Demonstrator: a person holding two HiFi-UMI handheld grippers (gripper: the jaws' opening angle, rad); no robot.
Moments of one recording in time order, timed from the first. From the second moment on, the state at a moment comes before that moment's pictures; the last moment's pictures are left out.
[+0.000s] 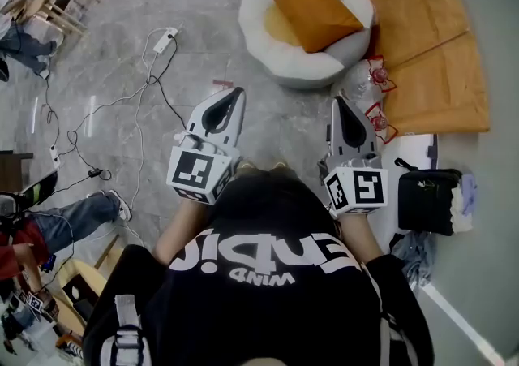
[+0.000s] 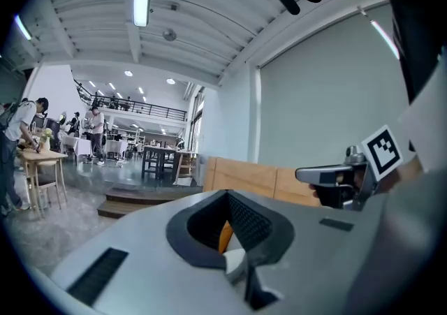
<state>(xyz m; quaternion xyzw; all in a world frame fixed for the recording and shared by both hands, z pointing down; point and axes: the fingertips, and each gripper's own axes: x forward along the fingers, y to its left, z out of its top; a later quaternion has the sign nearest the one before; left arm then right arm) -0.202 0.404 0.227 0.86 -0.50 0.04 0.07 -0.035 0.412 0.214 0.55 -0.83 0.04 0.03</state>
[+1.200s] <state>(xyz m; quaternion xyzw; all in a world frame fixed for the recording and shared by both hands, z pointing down) -0.180 0.270 0.234 0.89 -0.46 0.05 0.06 -0.006 0.289 0.230 0.58 -0.81 0.05 0.02</state>
